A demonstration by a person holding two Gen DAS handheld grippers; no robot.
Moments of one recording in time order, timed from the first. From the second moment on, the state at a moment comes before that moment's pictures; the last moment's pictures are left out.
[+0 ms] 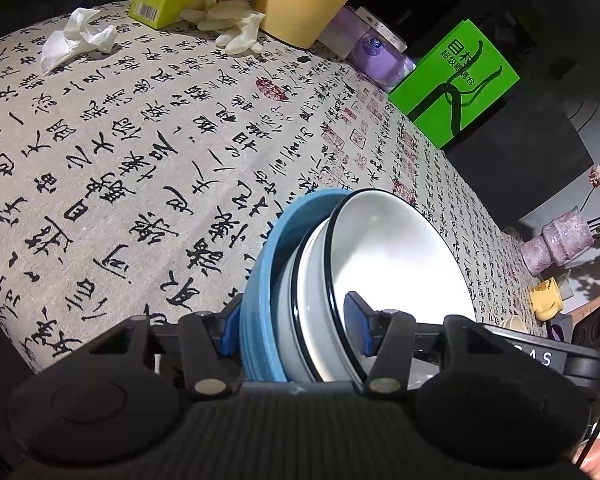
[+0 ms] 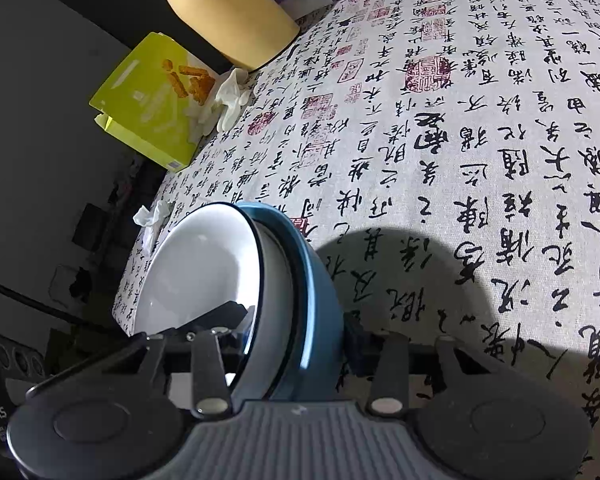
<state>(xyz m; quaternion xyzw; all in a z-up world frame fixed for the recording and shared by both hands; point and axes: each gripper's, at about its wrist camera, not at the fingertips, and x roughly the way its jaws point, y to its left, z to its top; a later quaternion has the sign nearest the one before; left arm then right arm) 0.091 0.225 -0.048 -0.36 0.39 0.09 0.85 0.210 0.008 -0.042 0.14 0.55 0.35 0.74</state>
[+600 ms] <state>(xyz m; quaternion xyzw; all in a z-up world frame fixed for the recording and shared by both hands) 0.098 0.208 -0.036 -0.34 0.39 0.08 0.85 0.210 -0.009 -0.033 0.16 0.54 0.35 0.74</state>
